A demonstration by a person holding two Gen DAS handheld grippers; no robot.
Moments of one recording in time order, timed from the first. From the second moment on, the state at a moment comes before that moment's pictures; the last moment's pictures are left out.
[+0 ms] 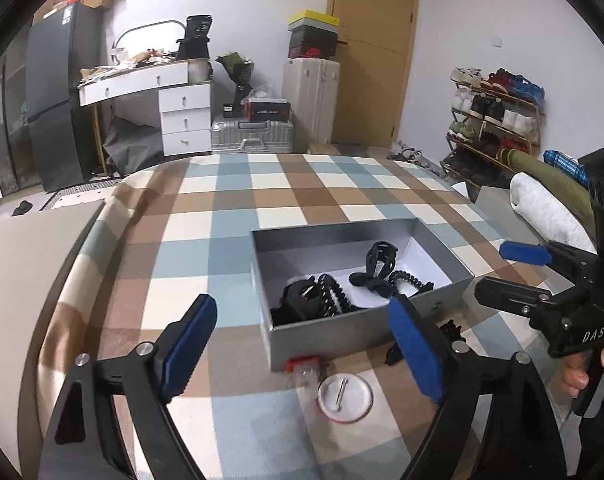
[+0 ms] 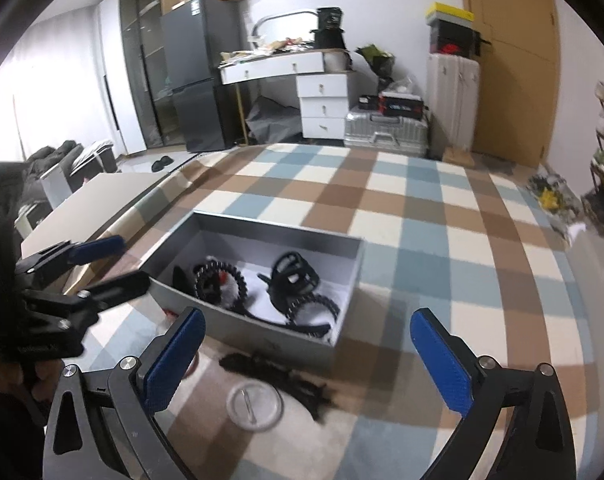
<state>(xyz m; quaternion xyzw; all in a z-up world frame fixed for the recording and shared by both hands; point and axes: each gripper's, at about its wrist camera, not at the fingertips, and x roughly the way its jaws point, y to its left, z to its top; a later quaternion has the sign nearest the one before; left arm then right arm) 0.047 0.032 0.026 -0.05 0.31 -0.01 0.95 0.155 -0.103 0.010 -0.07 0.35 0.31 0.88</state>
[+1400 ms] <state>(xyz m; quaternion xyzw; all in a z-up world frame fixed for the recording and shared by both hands) 0.058 0.033 -0.019 -0.04 0.42 0.01 0.91 0.158 -0.096 -0.050 -0.16 0.47 0.28 0.82</state>
